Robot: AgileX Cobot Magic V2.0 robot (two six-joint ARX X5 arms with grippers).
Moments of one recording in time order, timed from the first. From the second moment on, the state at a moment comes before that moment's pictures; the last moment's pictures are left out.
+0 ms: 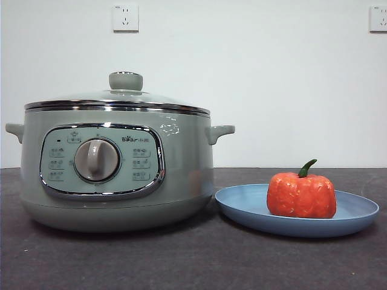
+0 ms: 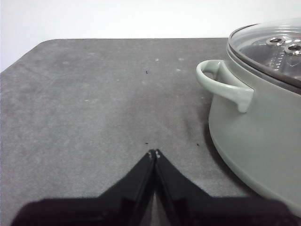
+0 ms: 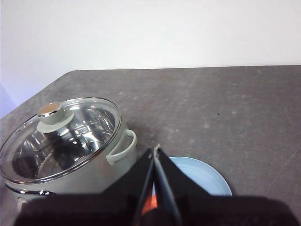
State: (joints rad) left arm -0.01 0.01 0.04 -0.23 -0.02 -0.02; right arm 0.54 0.40 0.68 -0.49 0.11 0.18
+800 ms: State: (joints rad) left arm -0.01 0.01 0.04 -0.23 -0.02 -0.02; right arm 0.50 0.35 0.64 -0.51 0.13 0.00
